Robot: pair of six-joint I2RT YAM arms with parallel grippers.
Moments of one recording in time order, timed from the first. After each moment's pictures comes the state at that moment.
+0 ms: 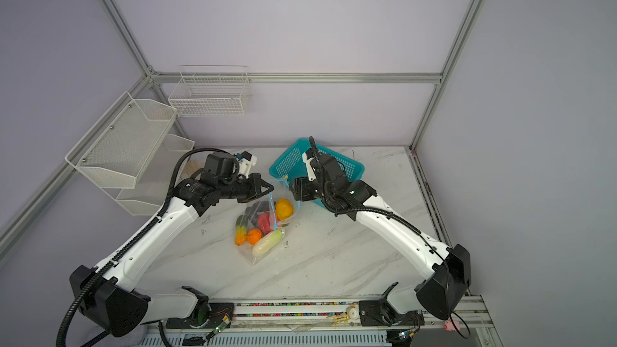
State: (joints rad) left arm -0.42 1.32 1.30 -0.67 0.44 -0.68; right arm 0.74 1.41 1.34 -0.55 -0.07 0.52
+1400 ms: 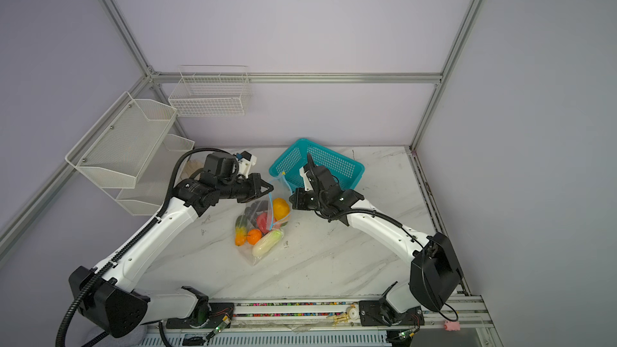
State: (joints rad) left arm -0.42 1.31 1.30 -0.68 0.44 -0.68; right arm 0.73 1.48 1.20 -0.33 -0.27 0.72
